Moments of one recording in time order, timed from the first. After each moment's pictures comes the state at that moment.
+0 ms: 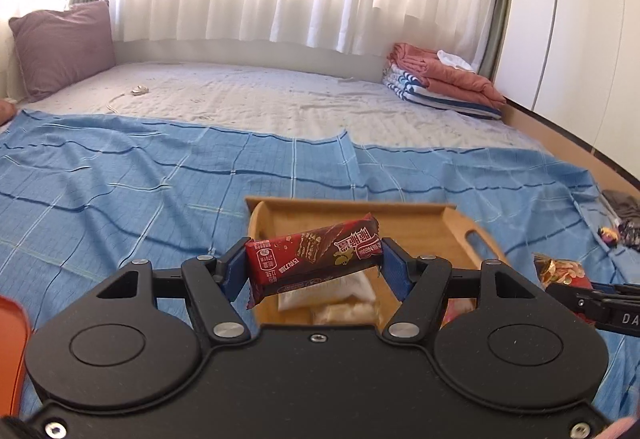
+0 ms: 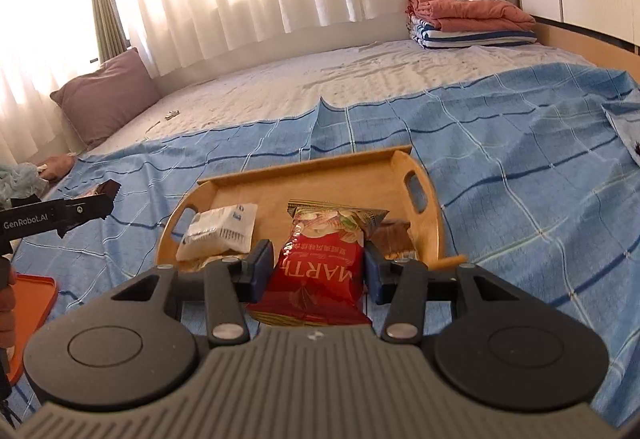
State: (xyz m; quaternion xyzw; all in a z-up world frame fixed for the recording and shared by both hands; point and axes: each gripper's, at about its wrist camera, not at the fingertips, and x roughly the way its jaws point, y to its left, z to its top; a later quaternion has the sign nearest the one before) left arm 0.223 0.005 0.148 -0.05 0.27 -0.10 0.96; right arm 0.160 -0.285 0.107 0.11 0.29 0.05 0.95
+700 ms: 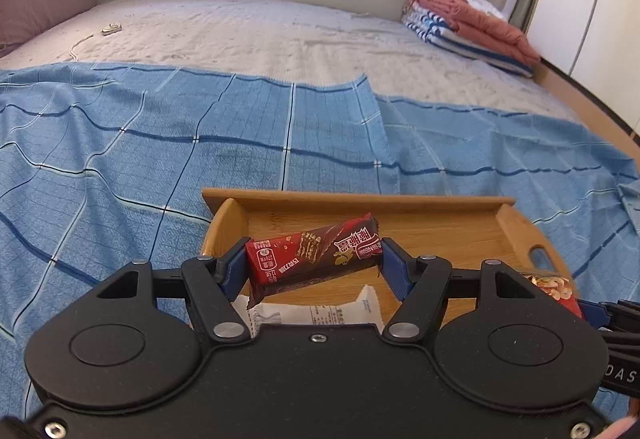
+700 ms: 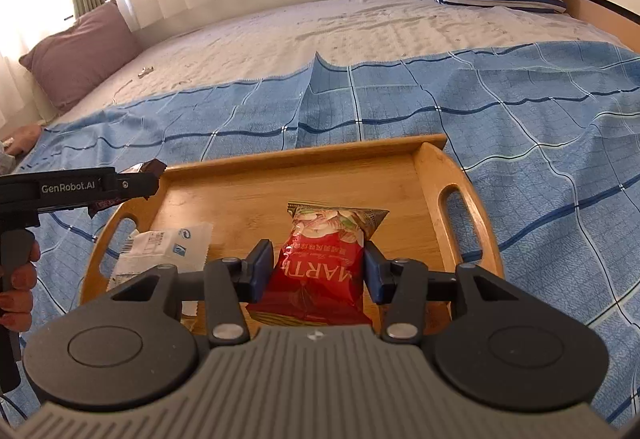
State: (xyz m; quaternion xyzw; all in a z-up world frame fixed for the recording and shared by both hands) left arm 0.411 -0.037 0.065 -0.04 0.37 -0.09 0.92; right arm 0.309 -0.271 0.040 0.09 0.38 0.05 0.92
